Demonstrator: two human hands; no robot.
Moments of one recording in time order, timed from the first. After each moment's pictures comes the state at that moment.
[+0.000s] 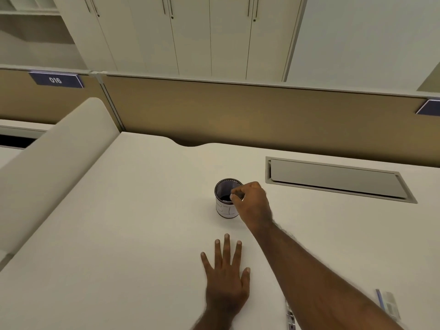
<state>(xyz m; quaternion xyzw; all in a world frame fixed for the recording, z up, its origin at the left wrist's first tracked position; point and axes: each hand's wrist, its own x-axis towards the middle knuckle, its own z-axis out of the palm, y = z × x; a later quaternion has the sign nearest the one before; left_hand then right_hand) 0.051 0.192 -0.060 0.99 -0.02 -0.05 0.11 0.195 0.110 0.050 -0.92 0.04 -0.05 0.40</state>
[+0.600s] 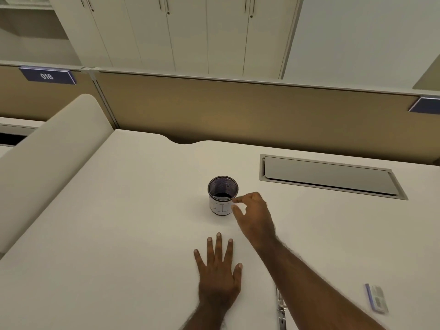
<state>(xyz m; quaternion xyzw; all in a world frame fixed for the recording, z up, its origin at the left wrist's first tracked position) 0.053 0.194 -0.056 0.99 -0.02 -0.05 0.12 0.164 0.088 0.027 -0.91 0.01 -0.05 0.41</state>
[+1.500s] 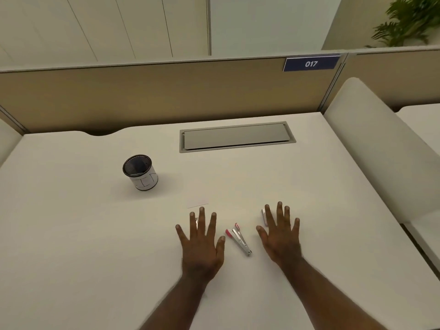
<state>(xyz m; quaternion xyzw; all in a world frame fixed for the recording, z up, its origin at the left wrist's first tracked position) -0.032 0.050 -0.015 0.98 -0.15 -0.03 0.09 -0.062 -0.169 -0.015 -0.99 0.16 -0.02 0.03</state>
